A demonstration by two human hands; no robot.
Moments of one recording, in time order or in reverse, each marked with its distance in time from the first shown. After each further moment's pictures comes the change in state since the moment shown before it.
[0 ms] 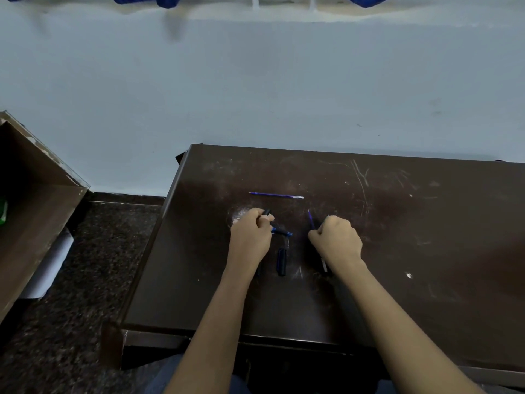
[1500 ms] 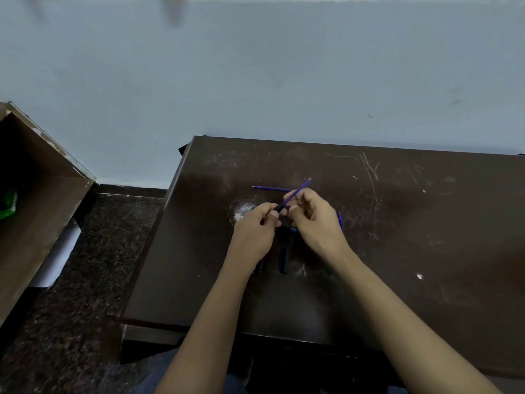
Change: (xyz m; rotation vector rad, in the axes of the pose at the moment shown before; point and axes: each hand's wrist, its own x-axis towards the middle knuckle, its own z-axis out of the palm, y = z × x) left_hand 0.005 -0.008 0.003 -0.064 -0.120 0.057; right_hand -0.002 -0.023 0.009 0.735 -0.057 -0.379
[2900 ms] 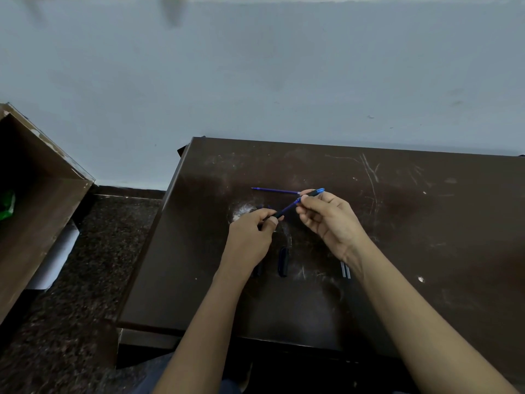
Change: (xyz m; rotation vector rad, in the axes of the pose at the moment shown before) left_hand -0.002 -0.001 -0.005 0.134 0.062 0.065; right_hand 0.009 -0.006 -0.024 0.738 -0.039 0.400
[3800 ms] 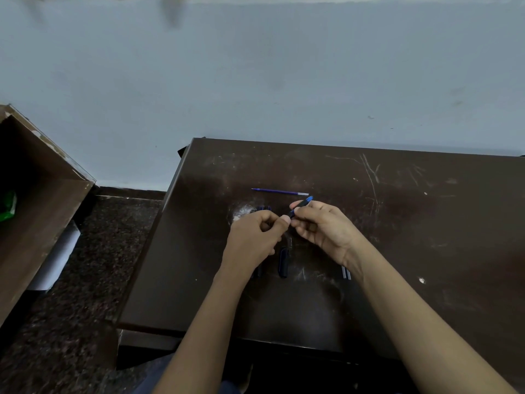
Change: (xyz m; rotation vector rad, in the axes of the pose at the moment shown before) left_hand -0.003 0.005 0.000 -0.014 -0.054 -0.036; right_hand 0.002 0.006 0.000 -0.127 -0.082 0.129
